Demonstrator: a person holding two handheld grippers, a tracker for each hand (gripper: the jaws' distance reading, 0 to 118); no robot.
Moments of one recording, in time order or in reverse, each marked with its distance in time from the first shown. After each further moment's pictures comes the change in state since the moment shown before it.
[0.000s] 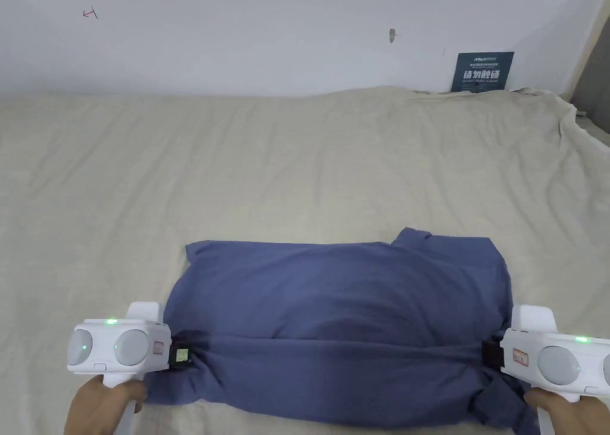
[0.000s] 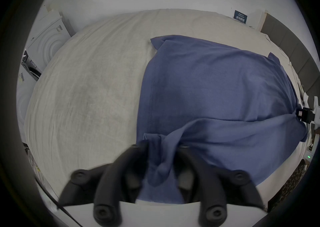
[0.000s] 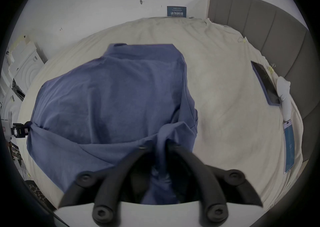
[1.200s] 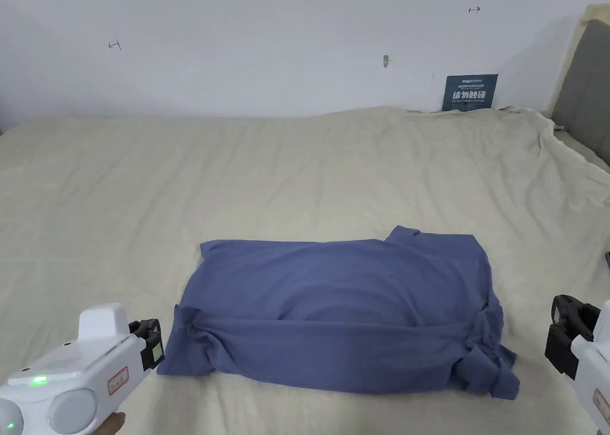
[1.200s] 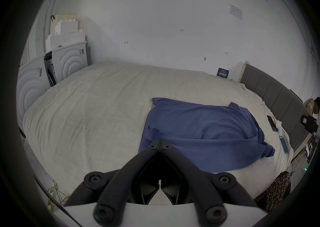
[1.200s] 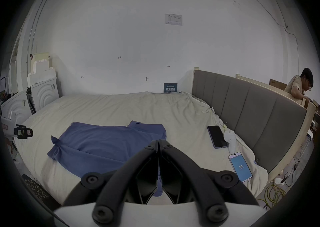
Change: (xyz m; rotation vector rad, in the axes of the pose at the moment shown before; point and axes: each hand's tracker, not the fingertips) left arm -0.007 -0.089 0.169 0.460 -0.102 0.130; right arm -0.006 -0.078 0.245 0.607 -0.038 0.043
